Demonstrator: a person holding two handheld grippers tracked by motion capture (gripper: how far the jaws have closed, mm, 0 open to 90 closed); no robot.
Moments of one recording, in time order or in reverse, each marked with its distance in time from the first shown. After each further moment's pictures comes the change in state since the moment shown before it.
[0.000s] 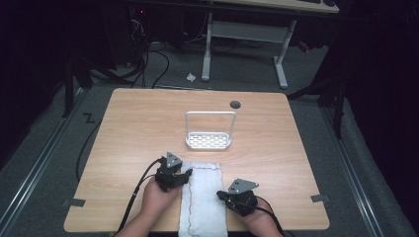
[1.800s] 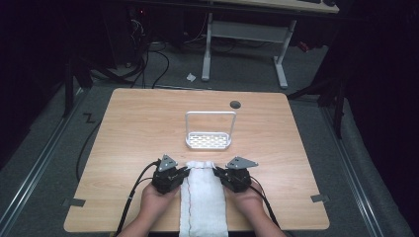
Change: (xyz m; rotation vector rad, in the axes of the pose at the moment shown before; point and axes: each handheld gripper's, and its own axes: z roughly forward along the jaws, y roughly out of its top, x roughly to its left) left arm 0.002 -0.003 -0.020 -0.089 -0.100 -0.022; right arm -0.038 0.036 0.027 -0.153 -0.067 0.167
